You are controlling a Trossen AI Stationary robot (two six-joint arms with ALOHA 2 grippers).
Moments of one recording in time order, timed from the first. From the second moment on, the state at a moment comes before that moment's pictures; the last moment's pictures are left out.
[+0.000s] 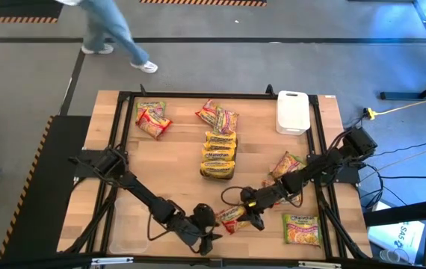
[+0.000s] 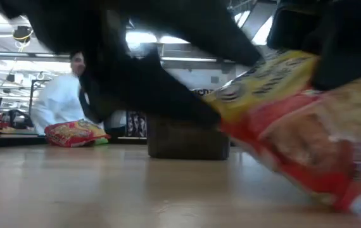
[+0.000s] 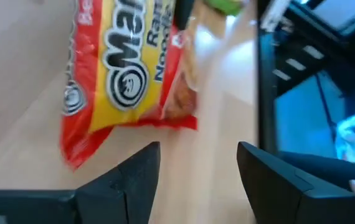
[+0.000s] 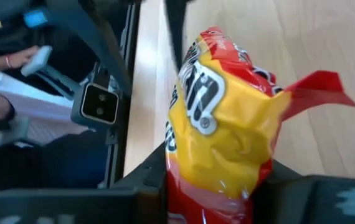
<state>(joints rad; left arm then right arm) -0.63 2.06 1.19 0.28 -0.45 -0.88 0.51 1.69 0.67 0.46 -0.09 0.77</state>
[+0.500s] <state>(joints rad) -0.55 2.02 1.19 0.35 -0.32 -0.85 0.69 1.66 0.67 0.39 0.16 0.67</state>
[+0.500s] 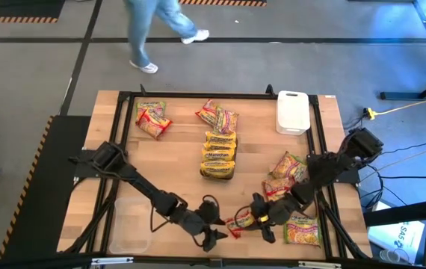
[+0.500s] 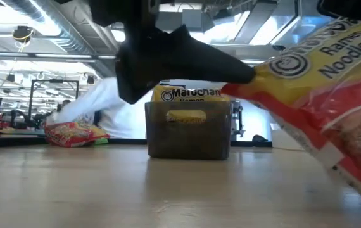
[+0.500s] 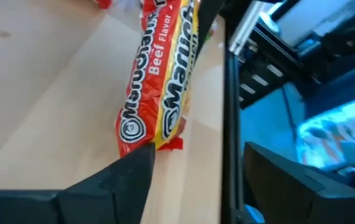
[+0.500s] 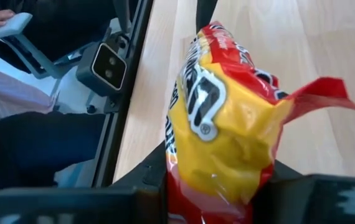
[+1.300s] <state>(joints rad) -0.44 1.98 1.19 0.32 -0.19 -0.85 0.70 1.66 0.67 0.38 0.11 0.67</state>
